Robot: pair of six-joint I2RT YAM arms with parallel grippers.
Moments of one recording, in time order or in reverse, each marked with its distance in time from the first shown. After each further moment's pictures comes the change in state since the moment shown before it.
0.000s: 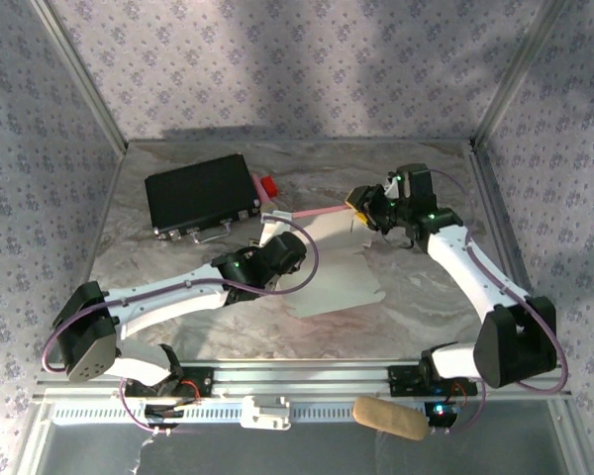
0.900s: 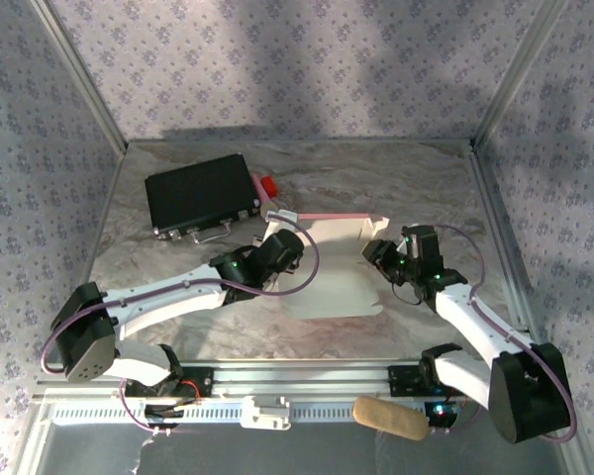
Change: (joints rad) left arm 0.016 -0.009 -0.012 0.067 0.074 0.106; right arm -0.011 -0.251 -0.529 0.190 0.143 -0.090
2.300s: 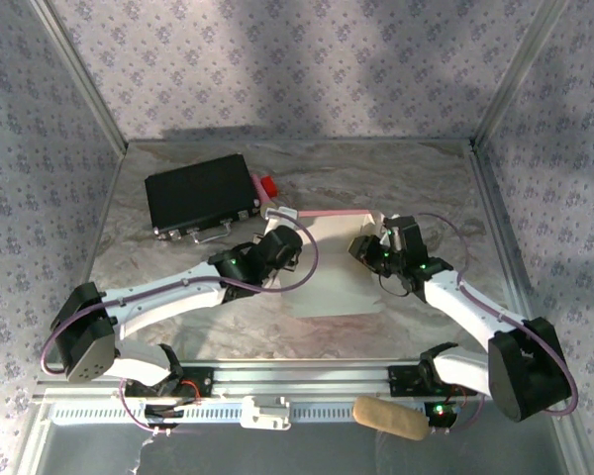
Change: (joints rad) left arm 0.039 0.000 0.014 0.011 0.059 0.003; right arm 0.124 0.107 0.101 0.019 0.036 -0.057
